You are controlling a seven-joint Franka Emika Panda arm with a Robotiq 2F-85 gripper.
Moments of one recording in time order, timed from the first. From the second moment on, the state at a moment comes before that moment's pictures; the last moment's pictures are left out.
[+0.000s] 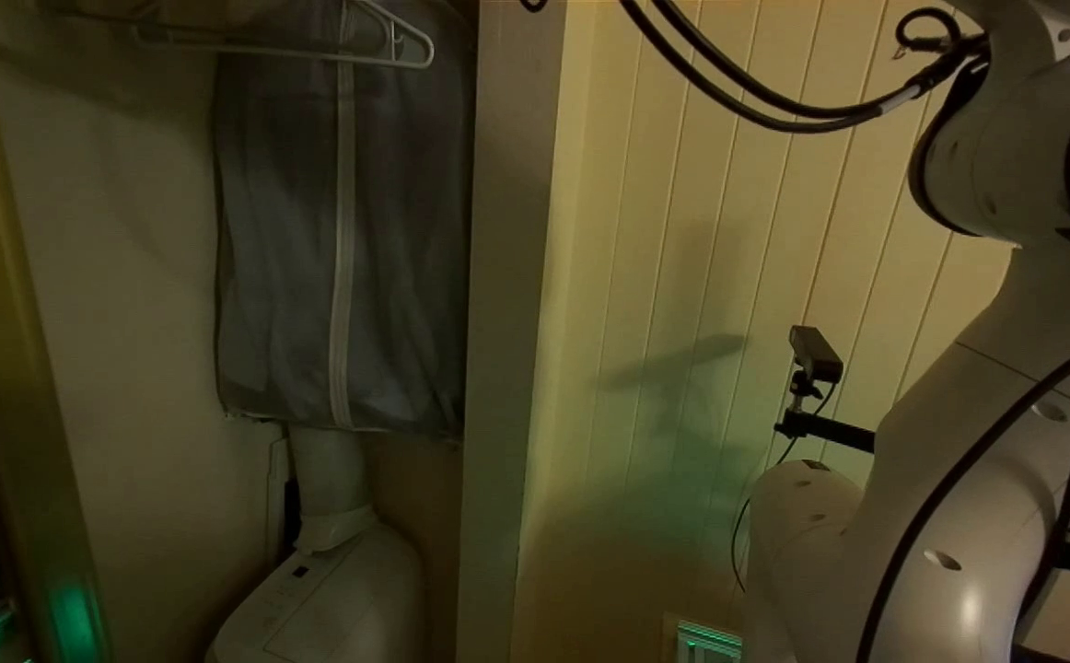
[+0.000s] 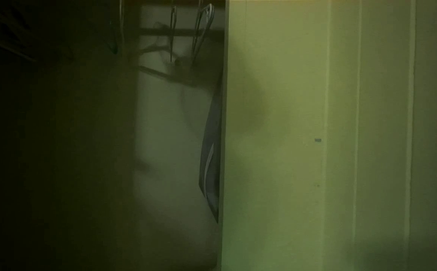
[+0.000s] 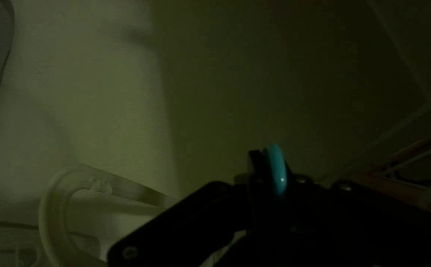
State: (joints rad) arm 0.11 -0.41 -0.01 -1.48 0.19 1.94 0.06
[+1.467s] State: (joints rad) arm 0.05 -0.57 -0.02 -1.48 0.16 1.76 0.14
